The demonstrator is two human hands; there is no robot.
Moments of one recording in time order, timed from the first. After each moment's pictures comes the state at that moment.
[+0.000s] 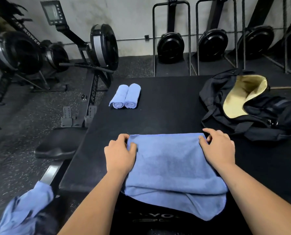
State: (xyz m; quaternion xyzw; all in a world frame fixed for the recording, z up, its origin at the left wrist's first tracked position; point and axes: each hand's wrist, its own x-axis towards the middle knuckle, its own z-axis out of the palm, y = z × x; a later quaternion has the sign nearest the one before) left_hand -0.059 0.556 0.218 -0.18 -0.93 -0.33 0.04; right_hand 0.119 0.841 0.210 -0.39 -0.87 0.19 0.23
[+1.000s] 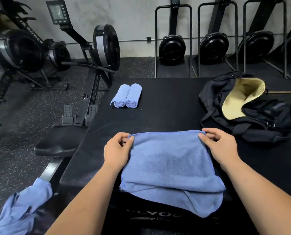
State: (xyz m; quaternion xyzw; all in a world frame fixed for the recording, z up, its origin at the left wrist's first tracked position) left_hand -0.070 0.543 0.212 -0.17 -0.83 -0.53 -0.04; right_hand 0.133 0.847 0.228 -0.34 -0.74 0.50 0.28
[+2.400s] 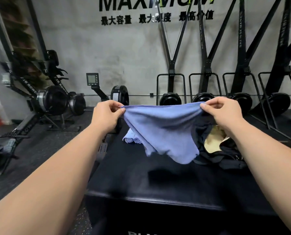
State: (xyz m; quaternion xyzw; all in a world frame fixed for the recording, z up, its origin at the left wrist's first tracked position) left_hand -0.043 0.476 0.509 -0.30 -0.79 -0.49 0.20; right_hand 0.184 0.817 0.515 -0.20 -0.77 0.41 0.45
